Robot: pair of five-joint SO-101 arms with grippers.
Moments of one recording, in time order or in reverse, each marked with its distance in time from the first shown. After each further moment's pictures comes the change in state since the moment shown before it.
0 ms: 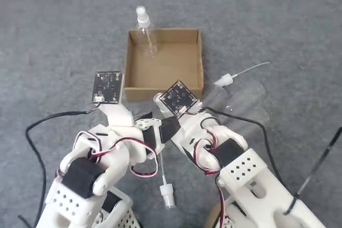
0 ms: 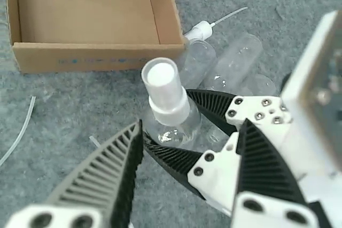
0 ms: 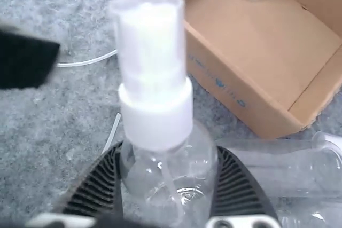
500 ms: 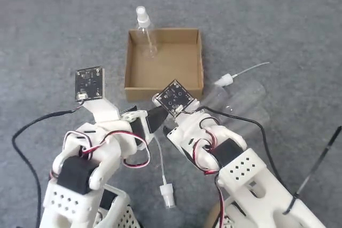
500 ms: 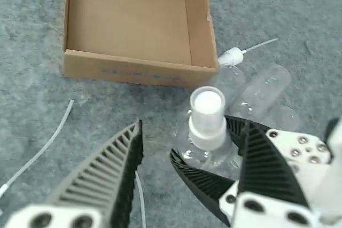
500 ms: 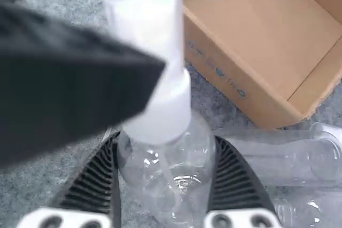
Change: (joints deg) left arm -10.7 0.1 -0.5 0.1 -1.0; right arm -0.4 0.0 -0.1 0.0 0.0
